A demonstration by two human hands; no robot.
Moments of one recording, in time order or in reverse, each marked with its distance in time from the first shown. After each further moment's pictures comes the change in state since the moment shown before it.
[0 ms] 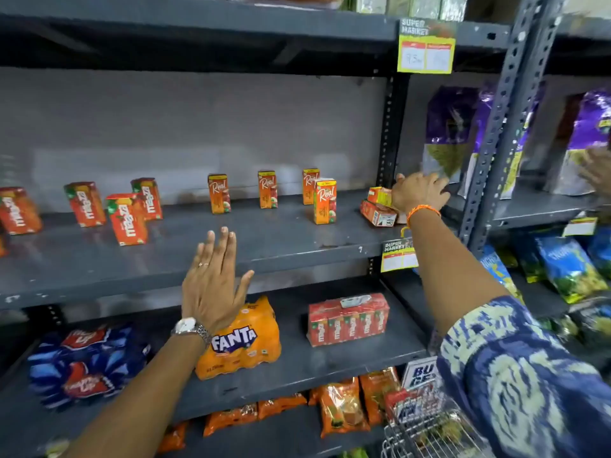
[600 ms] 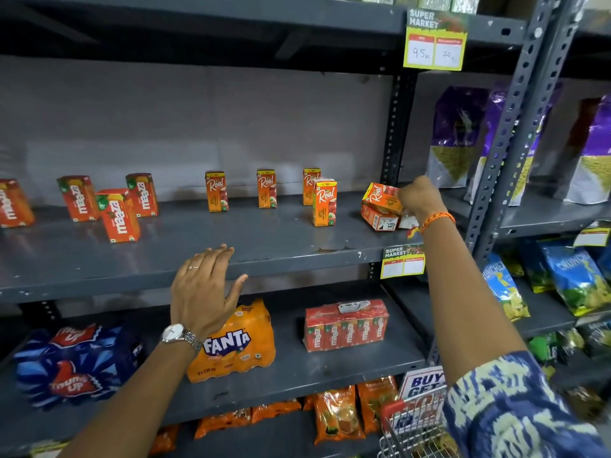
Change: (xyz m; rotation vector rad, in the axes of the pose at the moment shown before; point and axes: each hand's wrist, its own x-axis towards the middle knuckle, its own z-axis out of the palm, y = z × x) left_hand 0.000 0.000 0.002 0.026 0.064 -0.023; right_hand 0.028 0.007 0.007 0.392 -0.269 -0.043
